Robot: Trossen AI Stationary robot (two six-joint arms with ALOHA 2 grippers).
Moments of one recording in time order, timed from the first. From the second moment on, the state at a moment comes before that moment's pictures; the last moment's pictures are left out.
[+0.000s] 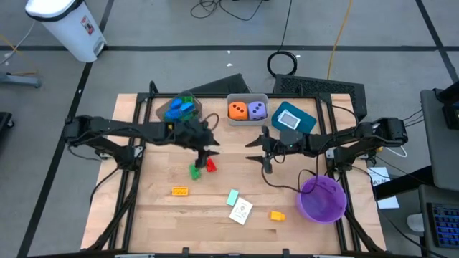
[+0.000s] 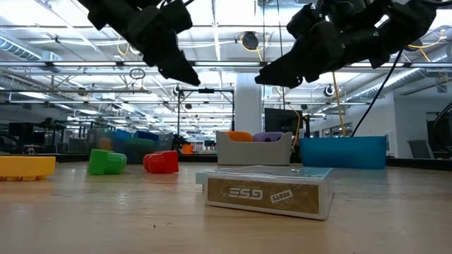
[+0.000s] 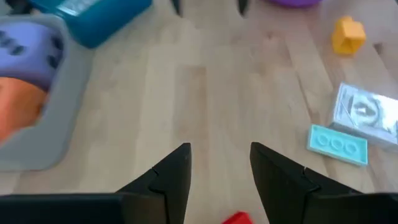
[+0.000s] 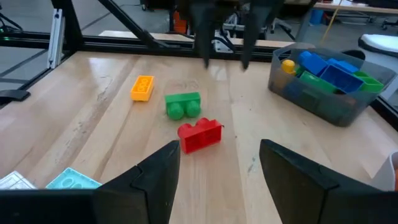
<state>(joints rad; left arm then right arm) 0.07 1.38 0.87 -0.16 0.07 0.08 -0.05 1.36 0.55 0.56 -0.08 -0.06</state>
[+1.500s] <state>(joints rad) 0.02 1.60 0.88 -0.36 0.06 0.82 -0.06 1.36 0.55 0.52 -0.08 -0.09</state>
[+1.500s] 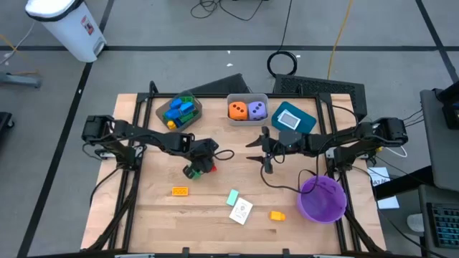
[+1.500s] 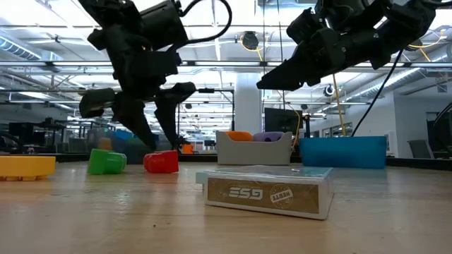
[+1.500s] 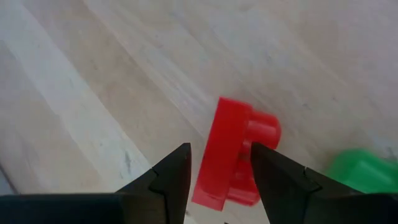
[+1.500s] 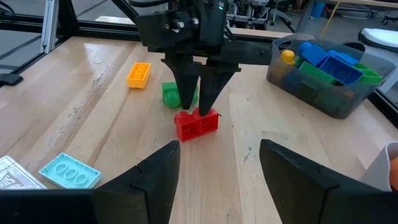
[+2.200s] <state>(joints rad) 0.04 1.68 0.93 -0.35 0.06 0.83 -0.06 1.36 0.55 0.51 -0.08 -0.11</state>
